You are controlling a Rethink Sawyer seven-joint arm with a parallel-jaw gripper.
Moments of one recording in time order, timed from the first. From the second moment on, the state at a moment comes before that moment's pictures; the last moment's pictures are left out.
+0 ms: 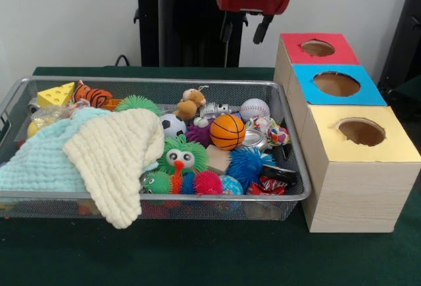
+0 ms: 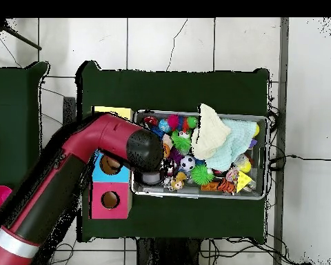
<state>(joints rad) 0.50 0.25 -1.32 0.99 -1.75 -1.47 4.34</state>
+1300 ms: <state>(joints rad) 0.46 0.39 -1.37 0.82 -1.65 -1.21 4.34</state>
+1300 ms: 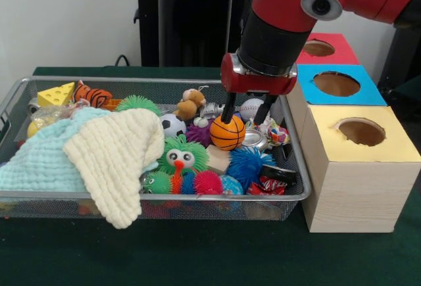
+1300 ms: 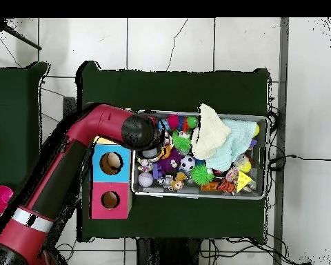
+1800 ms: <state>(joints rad) 0.46 0.39 -1.38 0.87 -1.59 -1.18 4.34</state>
